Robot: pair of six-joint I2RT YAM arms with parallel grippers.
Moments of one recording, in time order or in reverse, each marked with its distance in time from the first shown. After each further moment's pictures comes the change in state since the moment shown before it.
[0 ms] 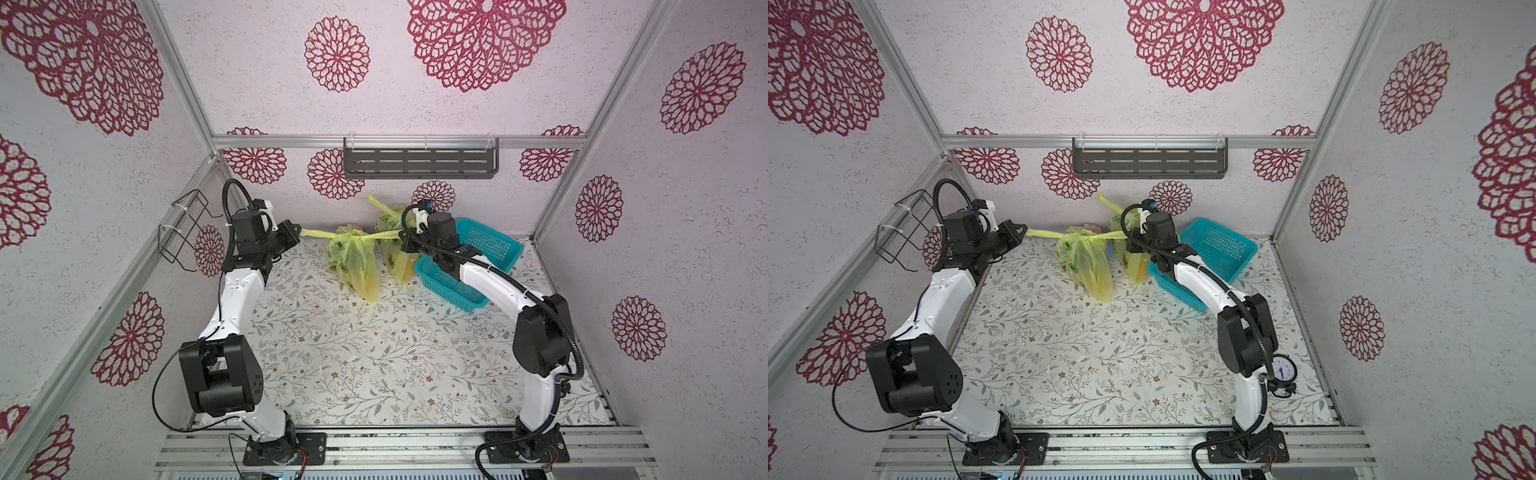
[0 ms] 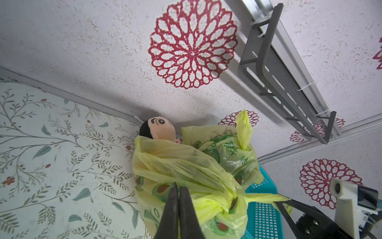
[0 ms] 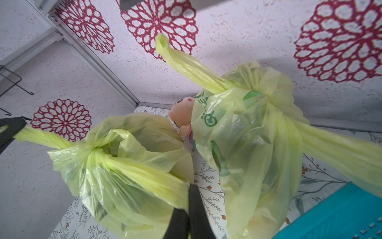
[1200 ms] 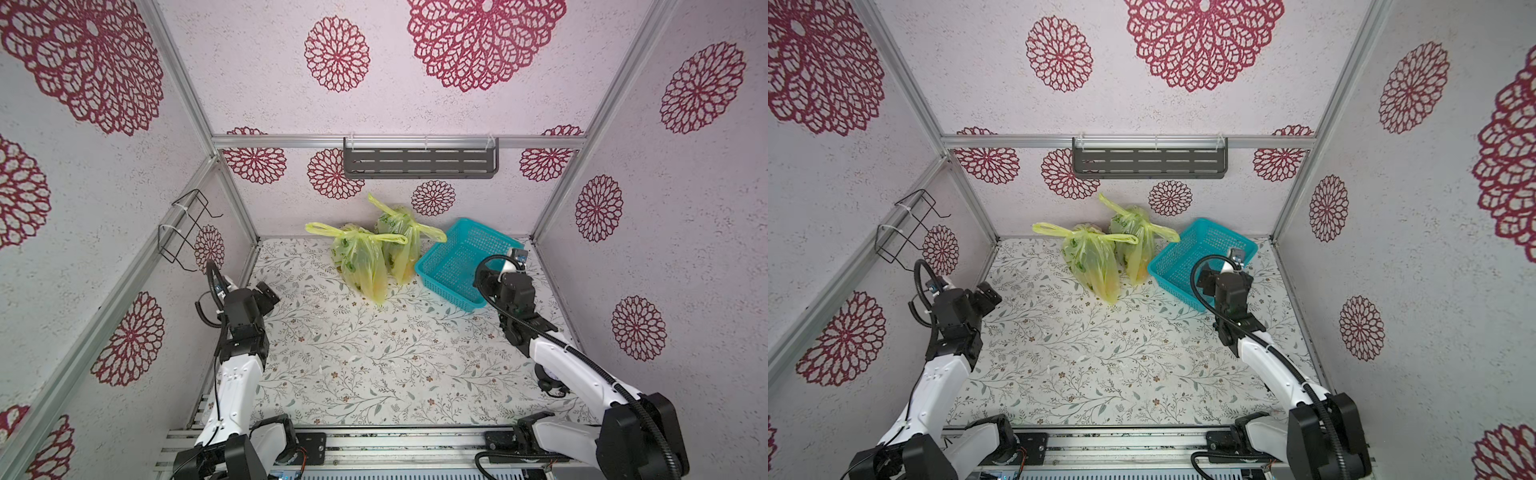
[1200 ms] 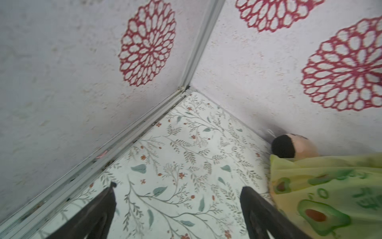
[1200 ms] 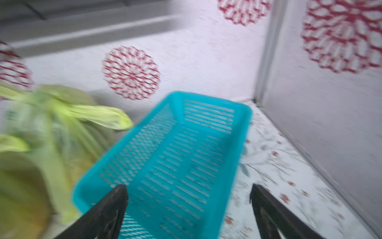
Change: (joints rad) left arm 0.095 -0.609 -0.859 0.235 -0.701 0.115; right arm -0.240 -0.813 -1.099 0.343 0.602 -0.161
